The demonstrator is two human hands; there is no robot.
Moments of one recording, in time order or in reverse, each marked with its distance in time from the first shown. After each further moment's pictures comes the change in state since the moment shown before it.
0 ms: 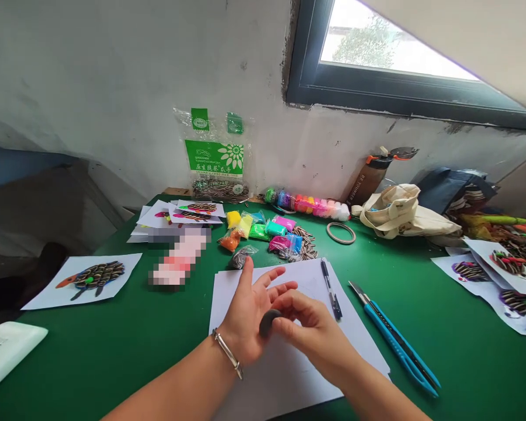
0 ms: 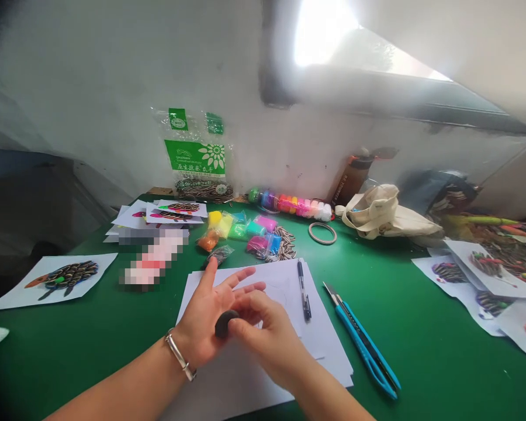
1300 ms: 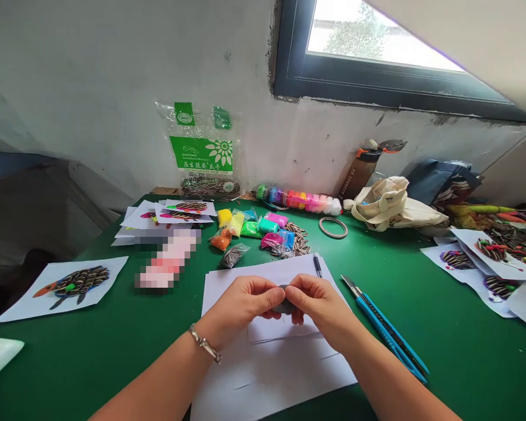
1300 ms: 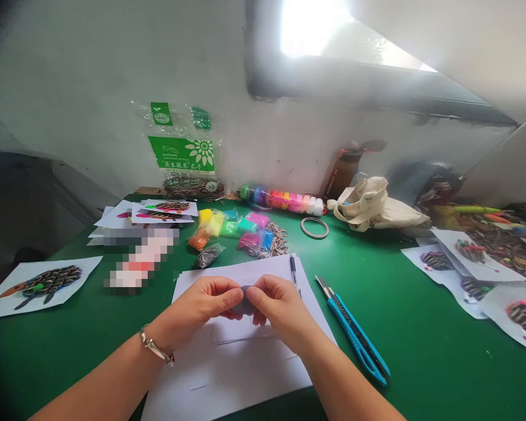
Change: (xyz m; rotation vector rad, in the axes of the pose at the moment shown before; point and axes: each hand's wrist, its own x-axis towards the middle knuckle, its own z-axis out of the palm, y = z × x) left_hand 0.003 0.016 -0.007 0.836 -0.141 0.156; right_hand 0.012 0.011 -0.041 0.042 0.054 0.125
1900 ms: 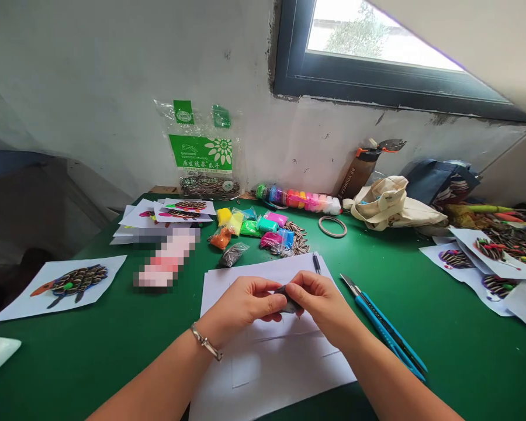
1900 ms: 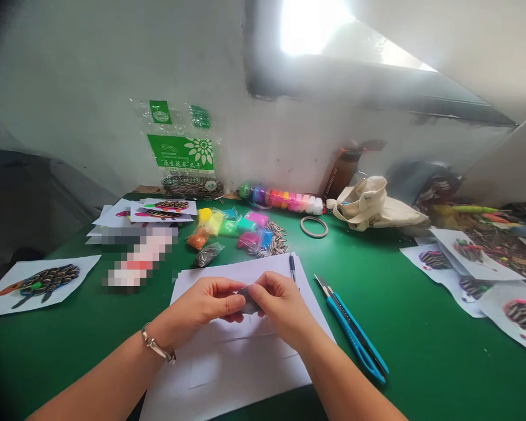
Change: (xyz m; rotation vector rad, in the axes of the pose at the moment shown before) left_hand 0.001 0.000 0.001 0.022 -0.025 -0.062; right_hand 0.002 -0.002 0.001 -0.041 0.101 -0.039
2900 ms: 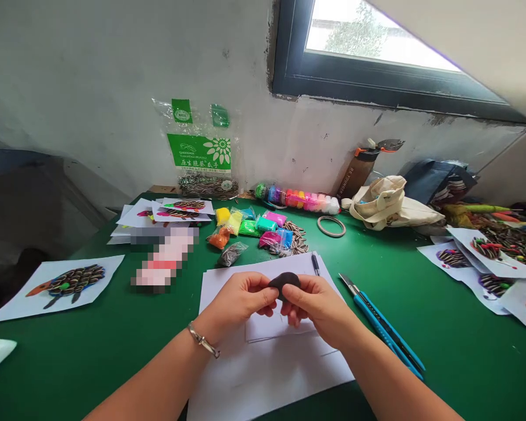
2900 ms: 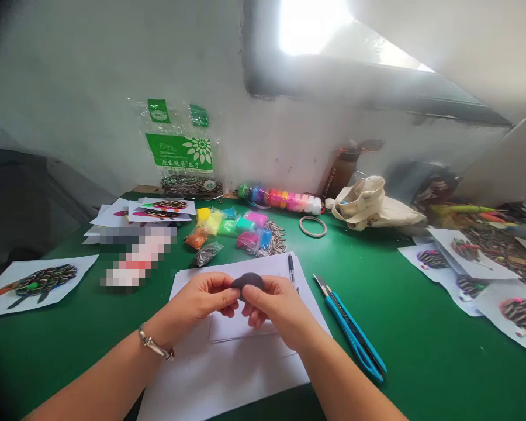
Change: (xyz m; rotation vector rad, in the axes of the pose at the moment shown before) left_hand 0.005 -0.004 -0.006 0.030 0.064 0.066; right_hand 0.002 0.005 -0.007 0.181 -0.196 0.128
